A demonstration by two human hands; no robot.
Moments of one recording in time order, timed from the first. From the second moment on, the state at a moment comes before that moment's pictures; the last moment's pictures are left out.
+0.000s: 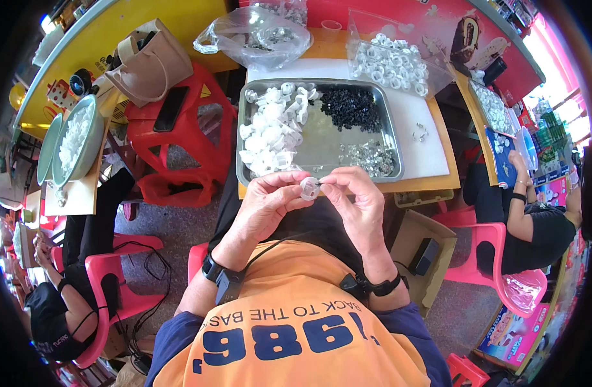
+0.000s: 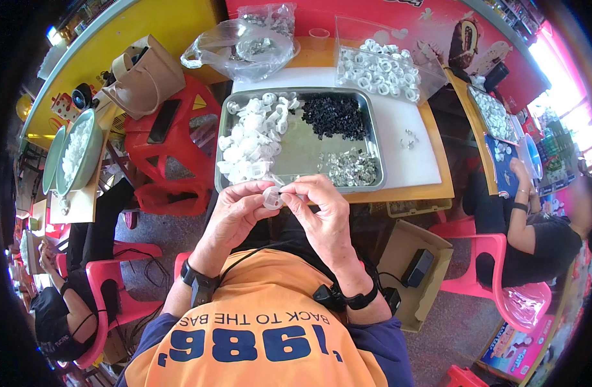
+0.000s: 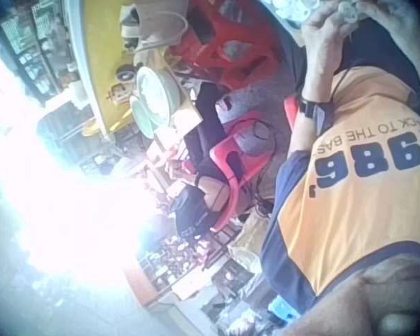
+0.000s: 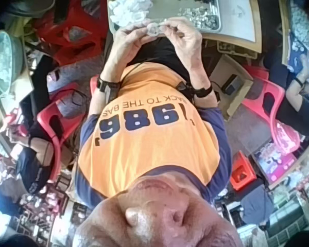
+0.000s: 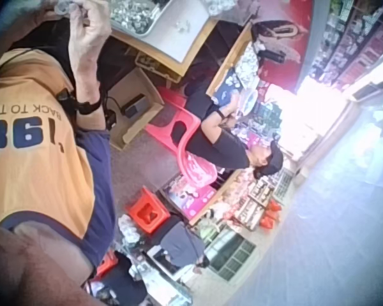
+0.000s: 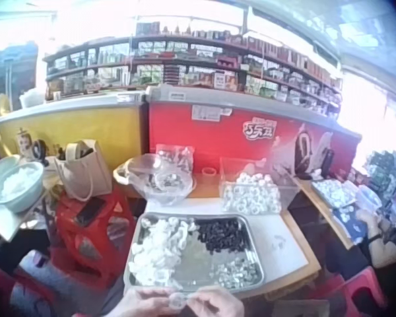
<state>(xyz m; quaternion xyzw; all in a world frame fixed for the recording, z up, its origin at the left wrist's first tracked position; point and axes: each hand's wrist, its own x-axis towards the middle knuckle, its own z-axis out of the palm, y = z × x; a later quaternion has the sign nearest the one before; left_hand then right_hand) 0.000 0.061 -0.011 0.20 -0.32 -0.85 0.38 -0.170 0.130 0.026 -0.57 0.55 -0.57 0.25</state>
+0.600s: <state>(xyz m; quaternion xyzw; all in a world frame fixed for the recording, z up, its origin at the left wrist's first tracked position) -0.003 0.066 -0.007 0.24 -0.37 -0.82 0.36 -0.171 0.128 0.022 -0.66 0.58 -0.47 0.04</state>
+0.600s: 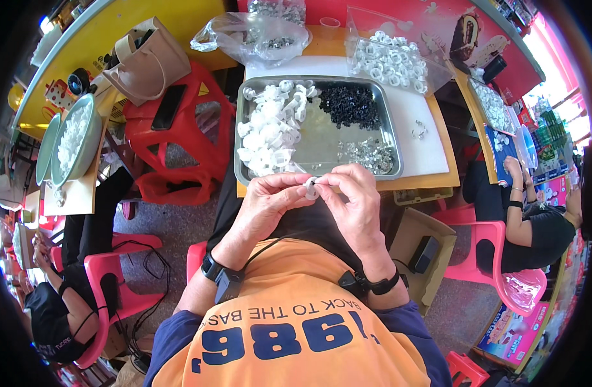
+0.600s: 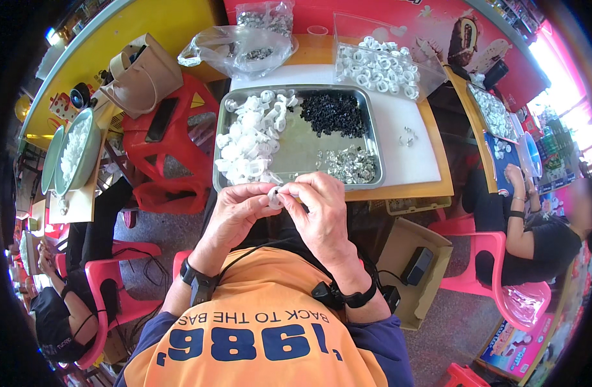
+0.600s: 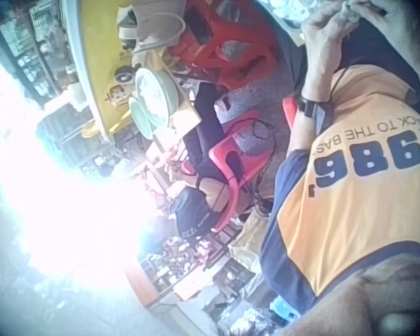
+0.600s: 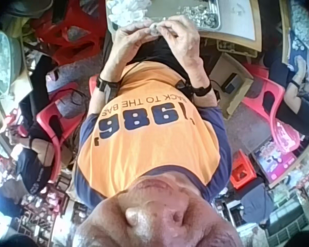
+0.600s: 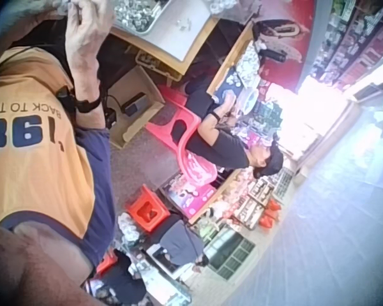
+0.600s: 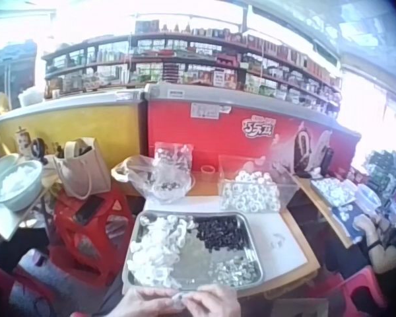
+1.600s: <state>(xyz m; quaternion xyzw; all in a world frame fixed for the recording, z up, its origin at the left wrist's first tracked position) 0.004 0.060 -0.005 0.28 -0.49 -0.76 0.33 -0.174 0.119 0.002 -0.58 0.57 -0.51 0.26</state>
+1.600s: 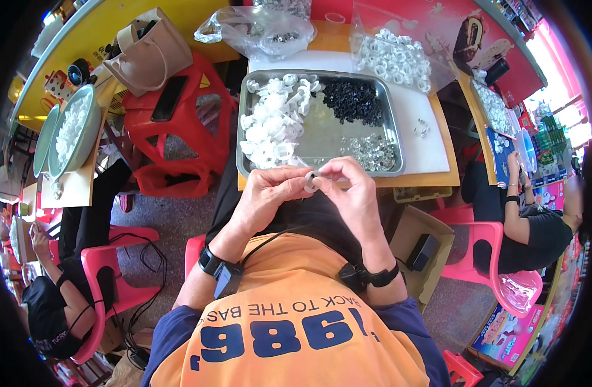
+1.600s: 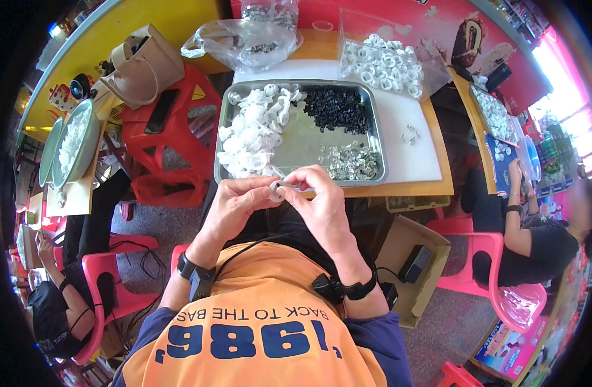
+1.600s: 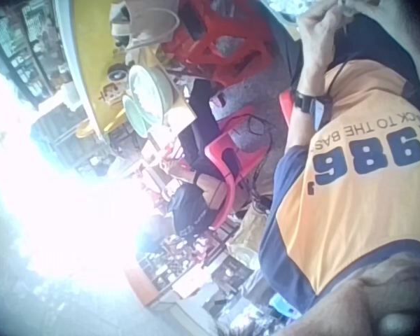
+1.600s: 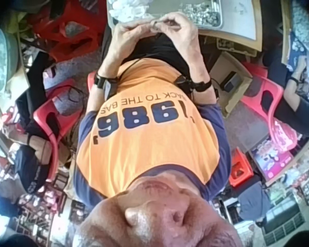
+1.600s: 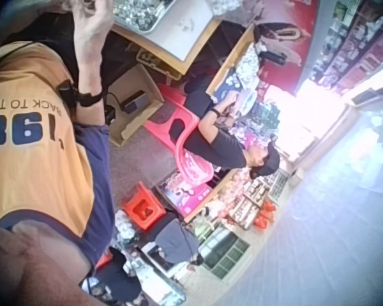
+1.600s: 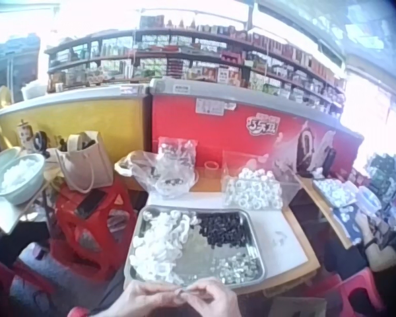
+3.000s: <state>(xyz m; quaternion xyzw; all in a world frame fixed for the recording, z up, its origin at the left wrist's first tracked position) -0.018 0.069 0.006 0.27 -0.73 -0.35 0.52 -0.166 0.132 0.022 -0.65 0.54 -0.53 0.00</state>
